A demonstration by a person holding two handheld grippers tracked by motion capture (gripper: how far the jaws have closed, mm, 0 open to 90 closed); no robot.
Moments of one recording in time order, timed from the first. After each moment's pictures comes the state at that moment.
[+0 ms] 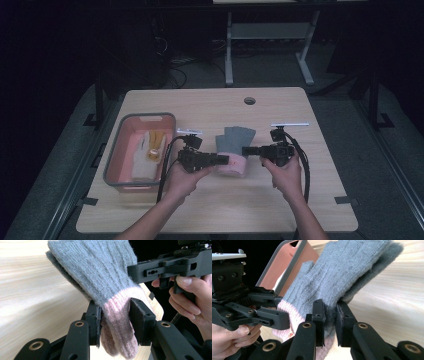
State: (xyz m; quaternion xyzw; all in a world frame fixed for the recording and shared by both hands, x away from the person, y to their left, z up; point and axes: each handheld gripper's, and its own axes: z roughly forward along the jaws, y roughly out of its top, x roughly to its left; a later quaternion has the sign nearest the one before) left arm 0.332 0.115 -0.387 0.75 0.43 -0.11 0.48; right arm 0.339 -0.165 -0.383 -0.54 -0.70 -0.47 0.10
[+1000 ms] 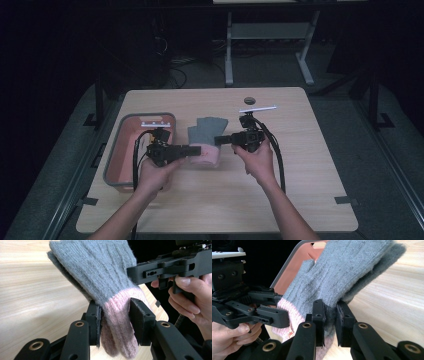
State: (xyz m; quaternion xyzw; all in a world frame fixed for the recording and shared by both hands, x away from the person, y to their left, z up) left arm 0.333 0.185 -0.363 0.73 0.46 -0.07 0.50; right arm 0.369 -0.092 -0.357 -0.49 -0.73 -0.46 0.12
